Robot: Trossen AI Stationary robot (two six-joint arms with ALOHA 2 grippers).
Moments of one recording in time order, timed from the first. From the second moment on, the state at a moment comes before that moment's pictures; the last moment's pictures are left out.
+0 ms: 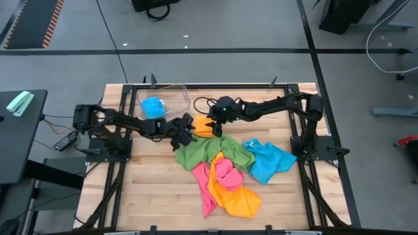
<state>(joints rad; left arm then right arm) 0.13 1.57 0.60 0.22 -0.25 1.01 -0.31 1.87 1.04 0.17 -0.13 -0.08</state>
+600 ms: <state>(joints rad) 0.18 1.70 0.60 0.33 -0.32 1.45 -0.31 1.72 1.04 0.03 -0.12 -0.07</state>
